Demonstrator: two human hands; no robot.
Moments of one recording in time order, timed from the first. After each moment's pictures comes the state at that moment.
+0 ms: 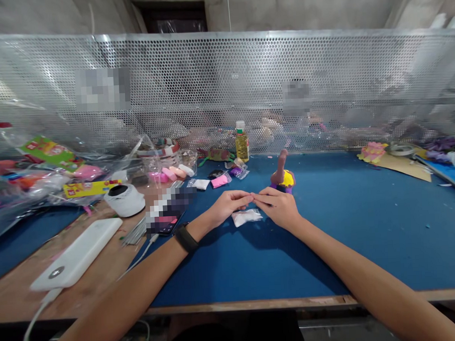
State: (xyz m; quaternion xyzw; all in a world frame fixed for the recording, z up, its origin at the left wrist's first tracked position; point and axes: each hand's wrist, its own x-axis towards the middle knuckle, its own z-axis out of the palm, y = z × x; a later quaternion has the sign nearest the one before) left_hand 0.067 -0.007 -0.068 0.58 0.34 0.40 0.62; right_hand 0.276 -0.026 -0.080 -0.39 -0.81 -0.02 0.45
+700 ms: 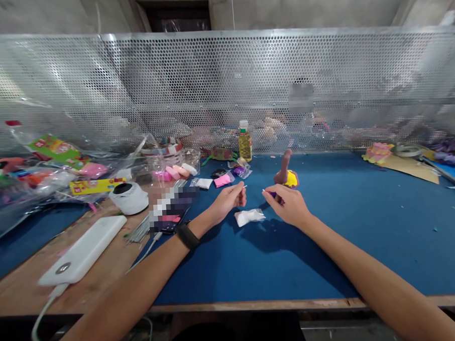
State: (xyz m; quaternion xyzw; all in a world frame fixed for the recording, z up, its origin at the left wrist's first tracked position) left_hand 0.063 0.004 -0.072 0.55 0.35 0.45 0.61; right_hand 0.289 -0.028 -0.066 -0.38 -0.80 -0.08 0.46
